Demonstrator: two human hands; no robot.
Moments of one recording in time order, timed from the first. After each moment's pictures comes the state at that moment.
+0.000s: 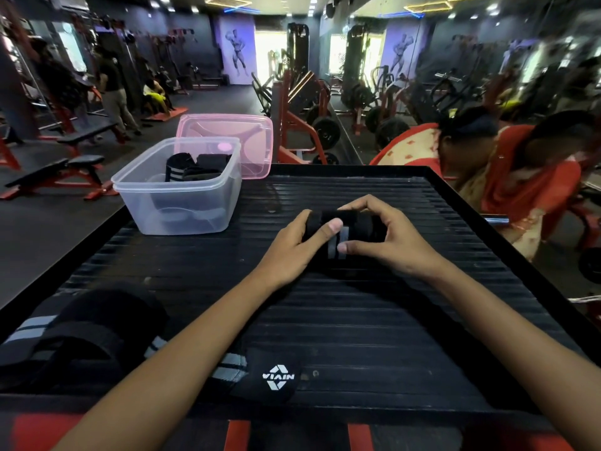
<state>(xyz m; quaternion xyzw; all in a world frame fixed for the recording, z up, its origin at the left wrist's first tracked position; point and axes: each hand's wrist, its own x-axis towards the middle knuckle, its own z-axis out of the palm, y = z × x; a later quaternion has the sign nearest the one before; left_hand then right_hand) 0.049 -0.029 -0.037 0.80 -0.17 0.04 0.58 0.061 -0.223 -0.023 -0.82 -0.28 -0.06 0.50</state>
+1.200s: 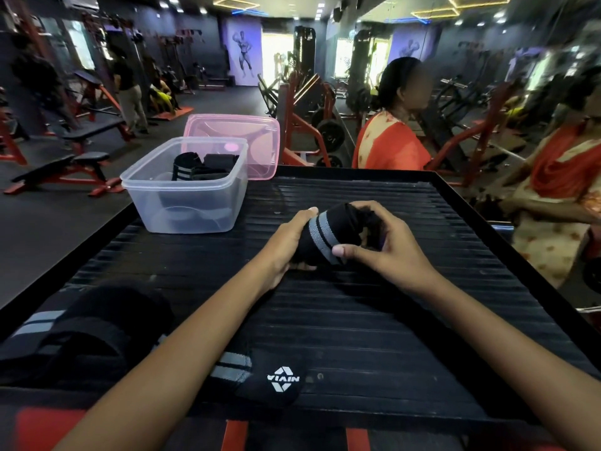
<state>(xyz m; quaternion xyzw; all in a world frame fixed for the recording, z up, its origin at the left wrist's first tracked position) 0.055 -0.024 -0.024 0.70 -0.04 -0.08 0.71 0.051 -0.204 -0.027 -0.79 -0.27 -0.12 0.54</state>
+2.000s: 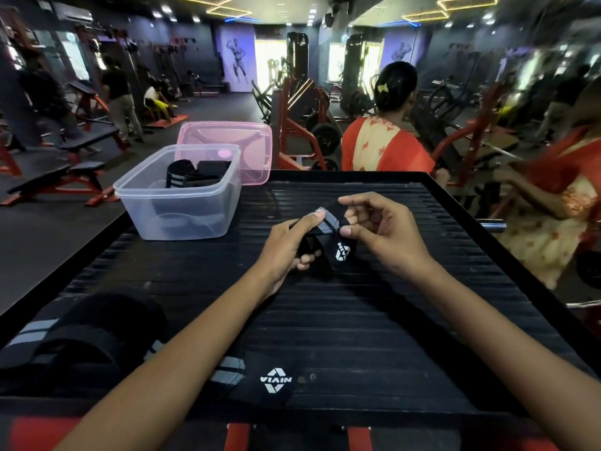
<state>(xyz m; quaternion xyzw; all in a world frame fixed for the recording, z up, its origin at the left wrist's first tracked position) 0.052 -0.032 -0.028 0.66 -0.07 -0.05 0.74 0.057 -0.207 -0.014 -0.75 -0.24 -0.15 0.60</state>
